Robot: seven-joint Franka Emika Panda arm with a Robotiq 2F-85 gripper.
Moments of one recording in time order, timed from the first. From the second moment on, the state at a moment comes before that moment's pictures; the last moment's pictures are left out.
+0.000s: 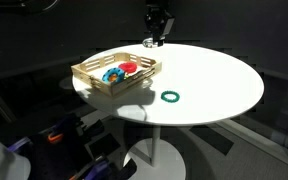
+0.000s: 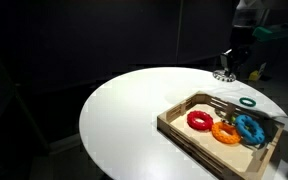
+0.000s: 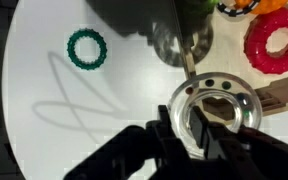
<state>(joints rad) 0.04 -0.01 0.01 -2.21 -0.07 2.24 0.27</state>
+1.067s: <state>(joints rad) 0.11 -0.04 0.10 -2.39 -0.05 2.25 0.17</state>
